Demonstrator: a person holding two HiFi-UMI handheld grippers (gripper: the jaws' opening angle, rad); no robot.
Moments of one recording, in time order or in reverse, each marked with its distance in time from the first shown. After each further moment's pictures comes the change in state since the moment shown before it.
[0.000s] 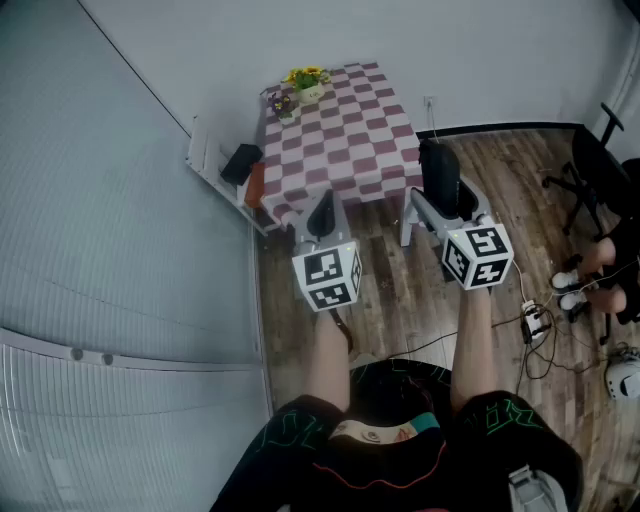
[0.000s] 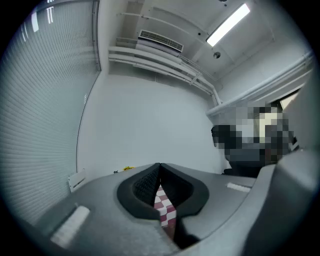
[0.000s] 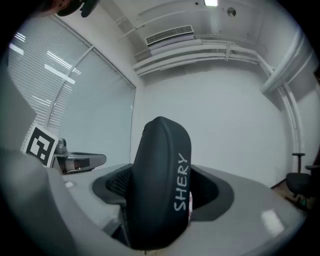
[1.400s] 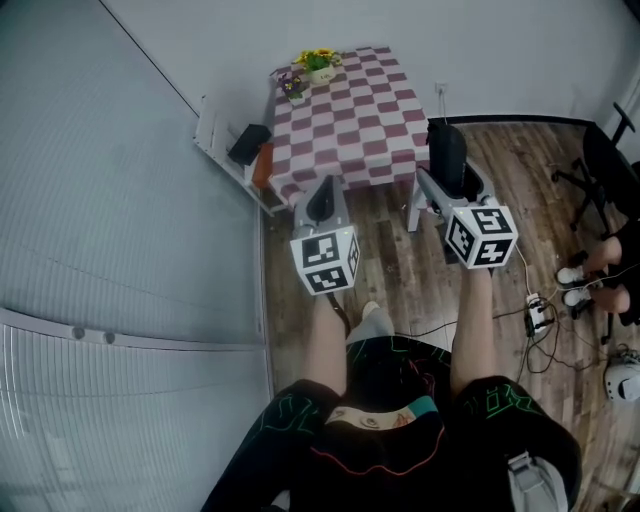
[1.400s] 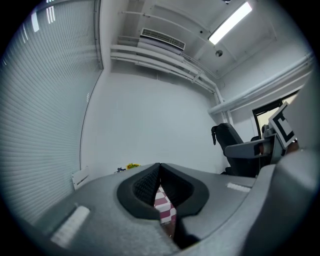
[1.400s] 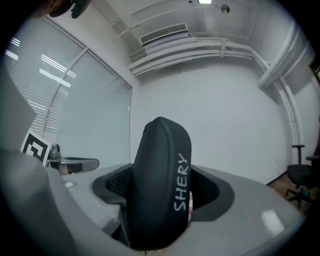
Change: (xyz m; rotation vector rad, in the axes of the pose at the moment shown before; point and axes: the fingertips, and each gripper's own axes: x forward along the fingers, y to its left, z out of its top) left arm -0.013 0.017 -0.010 -0.006 0.028 0.018; right arm 0.009 0.002 -0.005 0.058 0.008 -0.010
